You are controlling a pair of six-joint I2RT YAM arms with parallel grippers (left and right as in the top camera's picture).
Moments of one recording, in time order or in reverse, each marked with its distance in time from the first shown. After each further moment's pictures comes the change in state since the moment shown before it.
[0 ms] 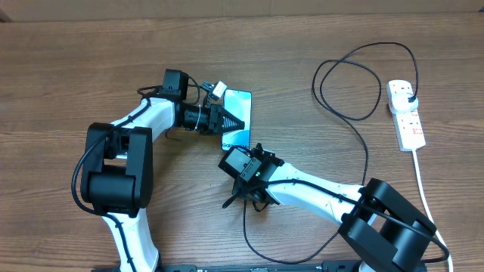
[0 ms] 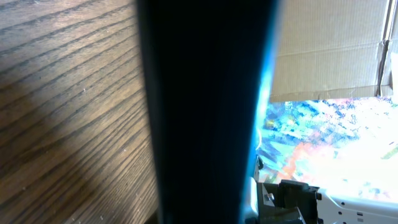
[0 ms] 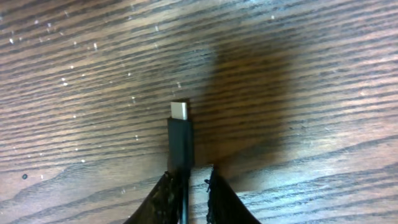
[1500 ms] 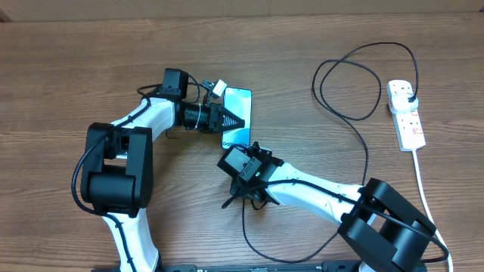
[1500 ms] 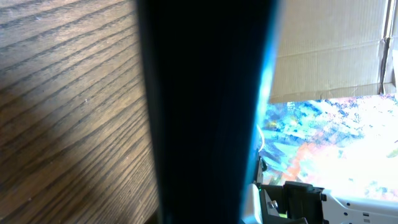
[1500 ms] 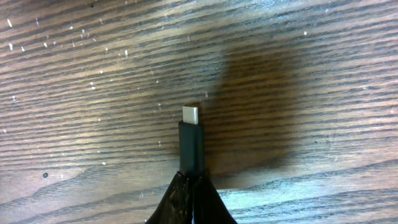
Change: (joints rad) left arm 0.000 0.000 0.000 0.032 0.000 0.001; right arm 0.000 0.001 0.000 0.040 0.000 -0.034
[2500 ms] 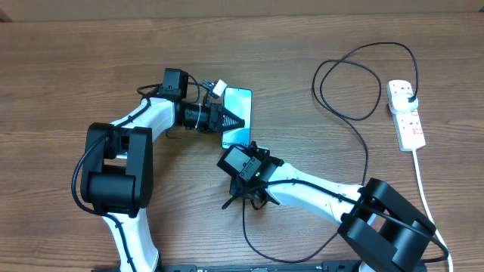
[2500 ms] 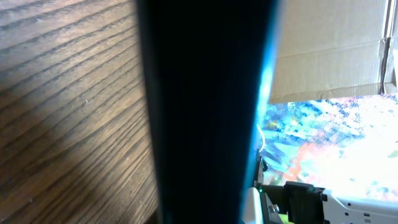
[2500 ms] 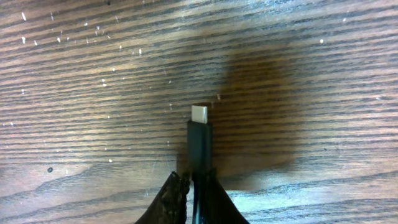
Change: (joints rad) left arm 0.000 0.000 0.000 -0.001 -0.001 0.000; right arm 0.000 0.000 0.000 0.013 -0.004 -0.041
